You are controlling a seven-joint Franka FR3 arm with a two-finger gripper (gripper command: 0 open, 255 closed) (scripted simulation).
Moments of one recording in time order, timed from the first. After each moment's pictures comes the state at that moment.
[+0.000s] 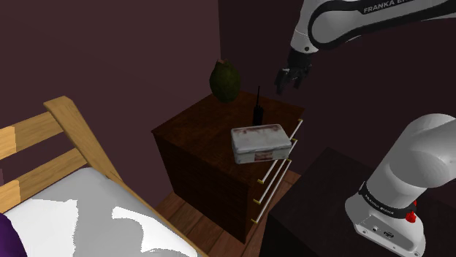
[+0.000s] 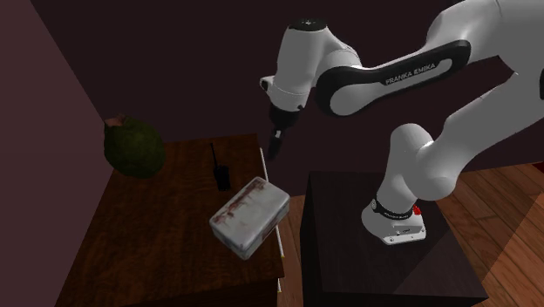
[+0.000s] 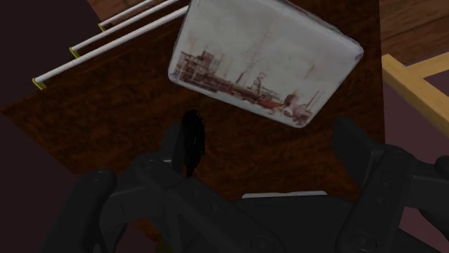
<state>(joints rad) -0.06 -0.62 0.02 -2.54 -0.01 2.11 0.14</state>
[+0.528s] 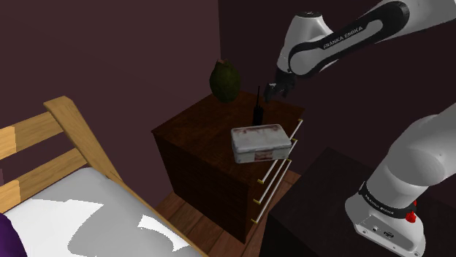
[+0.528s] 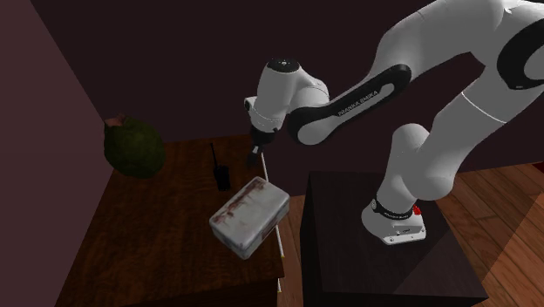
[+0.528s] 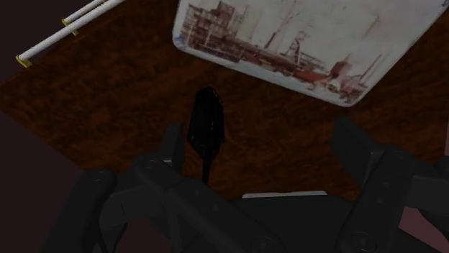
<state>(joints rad) -0.13 -0.36 0.03 -2.57 -0.09 2.47 0.20</state>
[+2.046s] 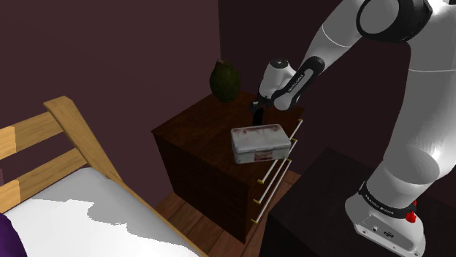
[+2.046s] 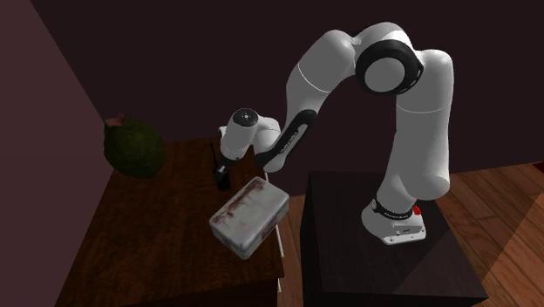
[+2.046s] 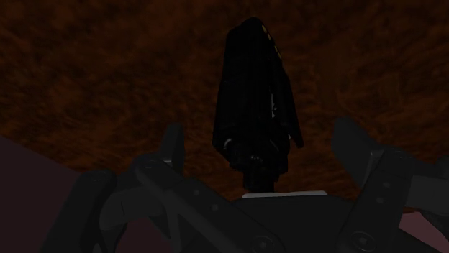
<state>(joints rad) -0.19 0.33 -0.06 -2.26 -0.53 2.97 0.61</state>
